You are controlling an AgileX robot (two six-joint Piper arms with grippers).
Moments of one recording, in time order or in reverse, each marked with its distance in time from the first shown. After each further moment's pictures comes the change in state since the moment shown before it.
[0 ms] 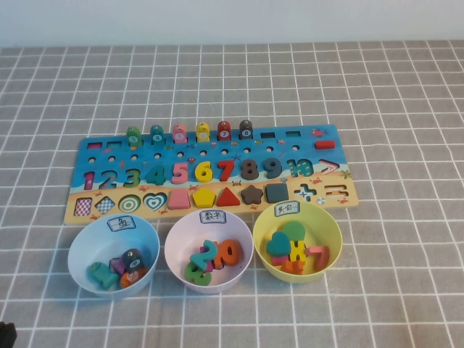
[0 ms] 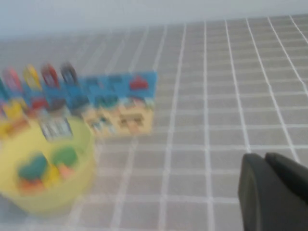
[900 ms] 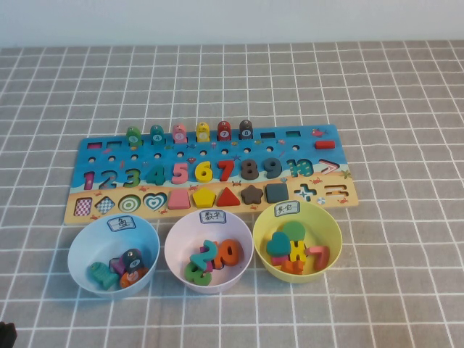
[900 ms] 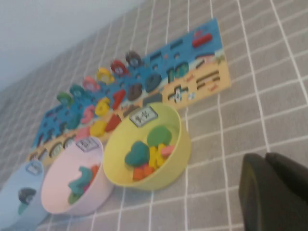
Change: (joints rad) right arm 0.000 0.211 -0.123 0.525 0.083 0.000; left arm 0.000 0.000 0.000 0.000 0.000 0.000
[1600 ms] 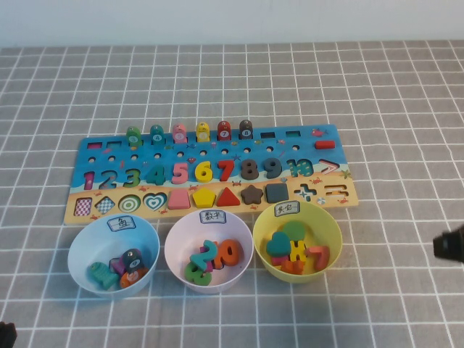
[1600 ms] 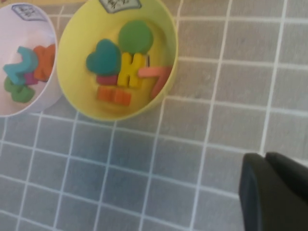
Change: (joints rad) right arm 0.000 0.849 -0.589 -0.208 0.423 -0.170; left arm 0.000 0.000 0.000 0.000 0.000 0.000
